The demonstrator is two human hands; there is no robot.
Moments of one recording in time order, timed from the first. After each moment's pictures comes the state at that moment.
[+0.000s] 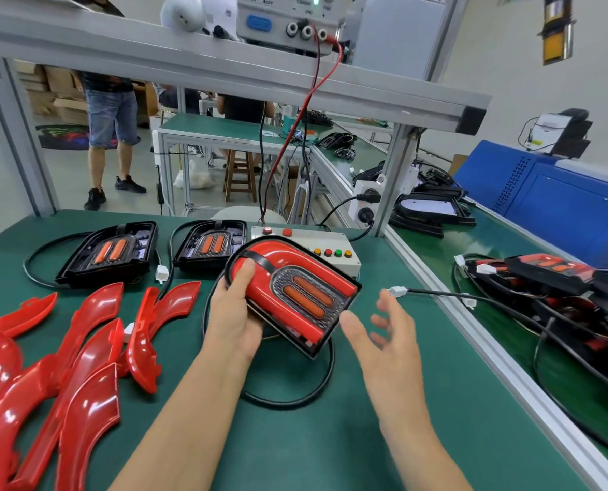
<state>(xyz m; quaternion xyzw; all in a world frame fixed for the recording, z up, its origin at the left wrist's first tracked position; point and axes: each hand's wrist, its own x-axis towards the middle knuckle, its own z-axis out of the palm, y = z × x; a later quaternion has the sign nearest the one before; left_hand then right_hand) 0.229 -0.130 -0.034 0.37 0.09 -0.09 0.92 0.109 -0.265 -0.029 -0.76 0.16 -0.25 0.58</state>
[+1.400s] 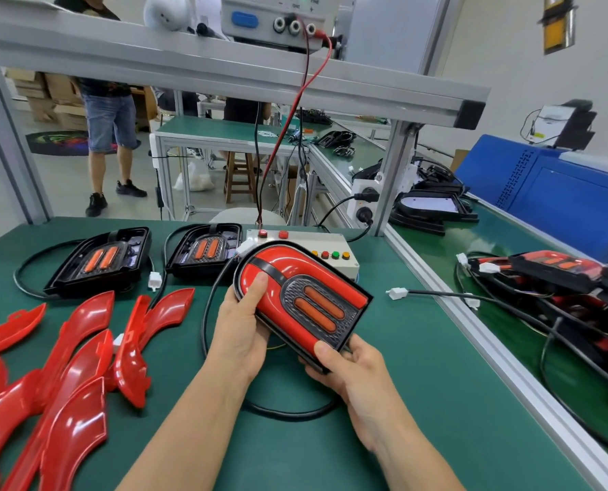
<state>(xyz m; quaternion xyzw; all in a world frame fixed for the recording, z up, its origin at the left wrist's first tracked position) 0.220 -0.142 -0.038 0.41 0.04 -0.10 0.91 0.127 -0.267 -0.057 -0.59 0.10 -0.06 0.80</state>
